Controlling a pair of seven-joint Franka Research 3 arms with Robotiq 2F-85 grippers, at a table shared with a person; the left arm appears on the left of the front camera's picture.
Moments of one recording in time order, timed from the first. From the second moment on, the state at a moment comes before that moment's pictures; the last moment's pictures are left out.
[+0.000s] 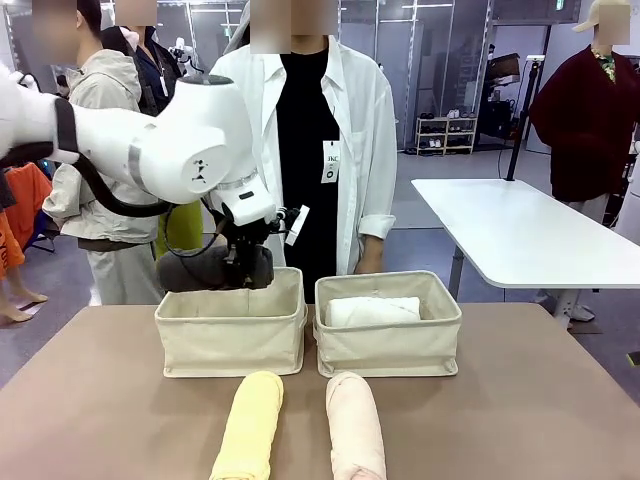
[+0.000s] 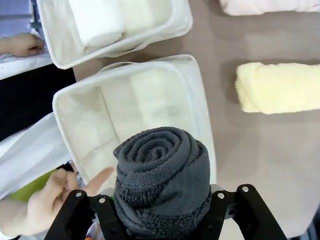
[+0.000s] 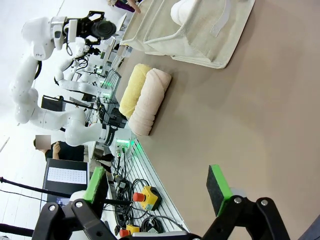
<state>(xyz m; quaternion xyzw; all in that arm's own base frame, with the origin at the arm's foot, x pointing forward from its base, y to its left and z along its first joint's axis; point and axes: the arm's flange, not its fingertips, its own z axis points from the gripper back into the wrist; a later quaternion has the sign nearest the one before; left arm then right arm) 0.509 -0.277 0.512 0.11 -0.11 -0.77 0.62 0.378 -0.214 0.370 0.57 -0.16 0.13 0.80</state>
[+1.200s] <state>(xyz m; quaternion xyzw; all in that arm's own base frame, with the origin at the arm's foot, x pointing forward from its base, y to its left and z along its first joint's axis) 0.600 -0.281 0.448 0.11 -0.08 -0.77 0.62 0.378 -0.214 0.370 0.57 -0.16 0.13 0.80</state>
